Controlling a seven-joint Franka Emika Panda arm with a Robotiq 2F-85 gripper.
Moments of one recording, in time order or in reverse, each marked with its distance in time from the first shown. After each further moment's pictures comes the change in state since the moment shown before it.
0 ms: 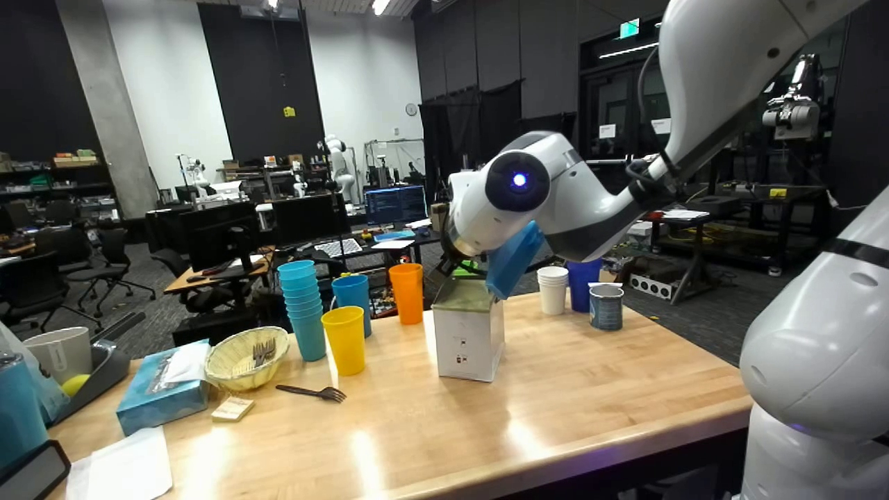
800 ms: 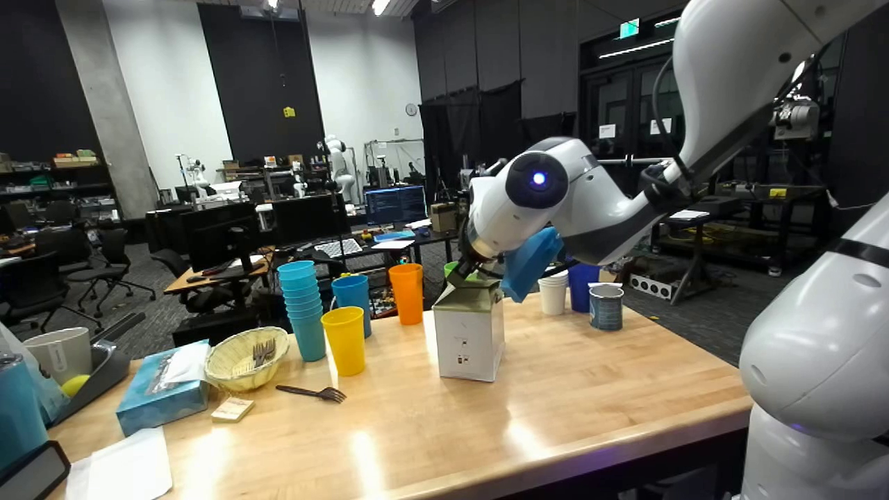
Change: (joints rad) arm -0.002 -0.025 -0.084 -0.053 0.002 0.045 0.011
